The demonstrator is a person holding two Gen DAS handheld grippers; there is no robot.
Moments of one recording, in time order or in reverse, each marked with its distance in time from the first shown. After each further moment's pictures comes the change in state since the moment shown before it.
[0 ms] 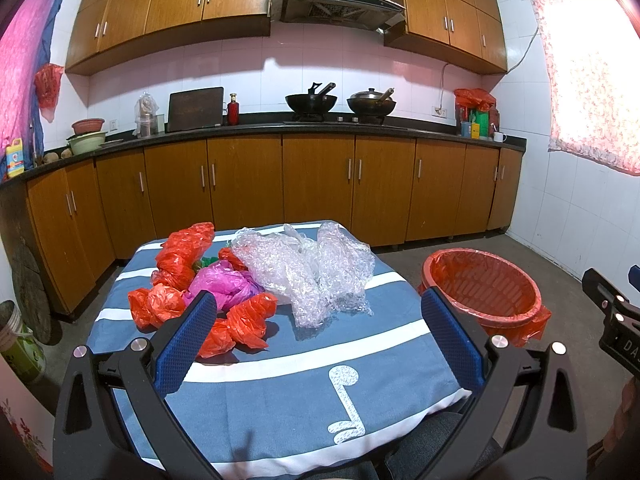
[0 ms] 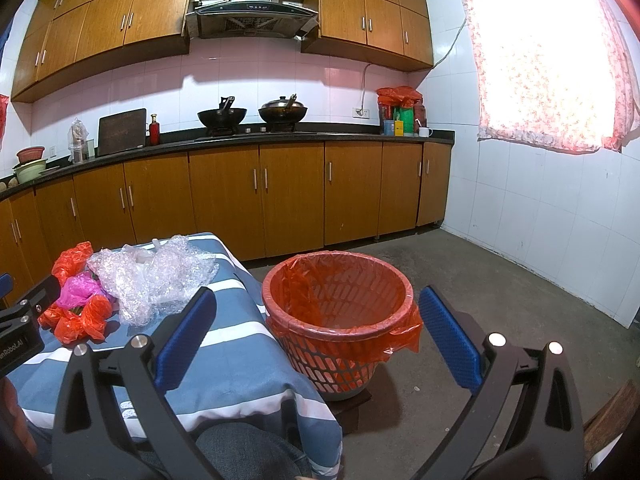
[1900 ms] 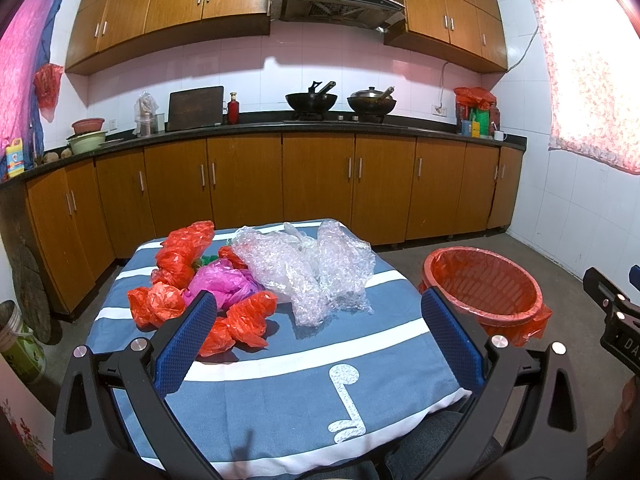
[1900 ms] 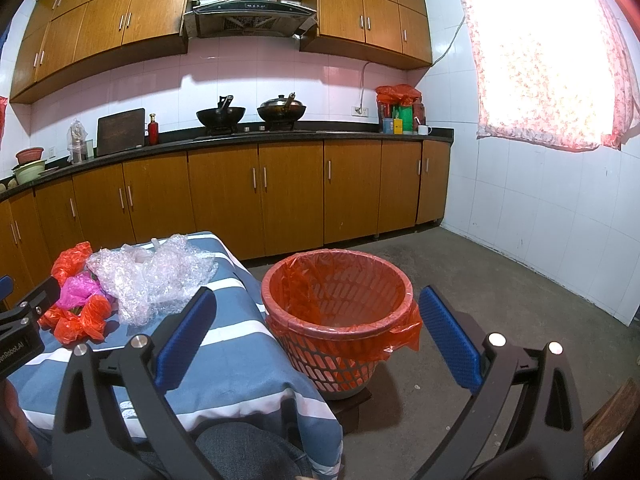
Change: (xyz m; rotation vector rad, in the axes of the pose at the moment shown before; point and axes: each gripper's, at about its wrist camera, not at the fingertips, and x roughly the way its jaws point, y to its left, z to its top) left arm 0.001 0.000 0.000 0.000 0.004 0.003; right arm 0.000 0.000 0.000 0.001 0.001 0.000
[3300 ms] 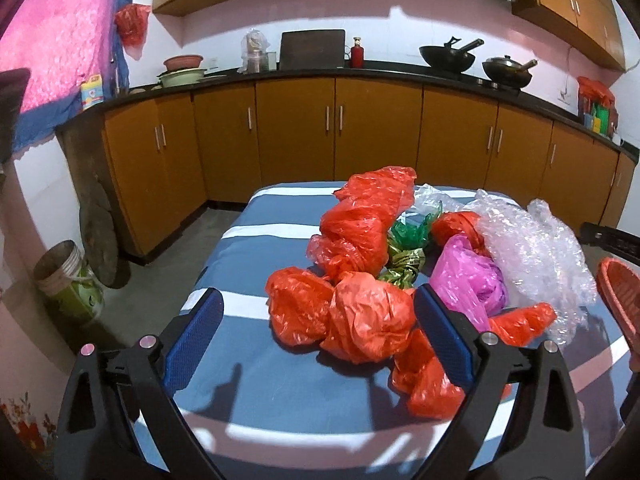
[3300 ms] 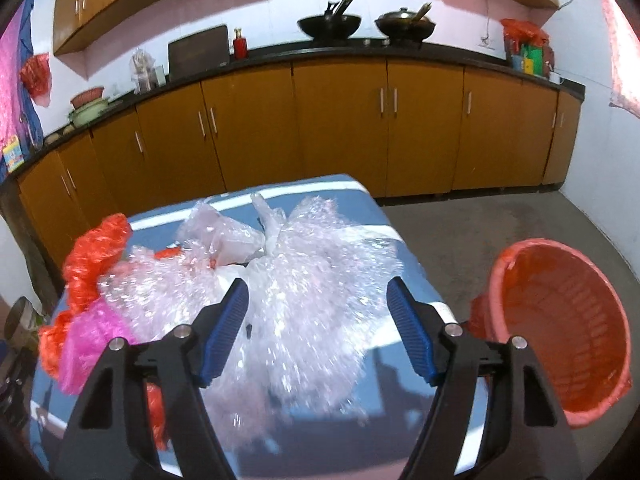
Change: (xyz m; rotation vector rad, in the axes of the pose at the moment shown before) left arm 0.109 0.193 -0.023 -0.156 0.171 0.348; right arm 0.246 0.219 0.016 -0.114 0.321 0.348
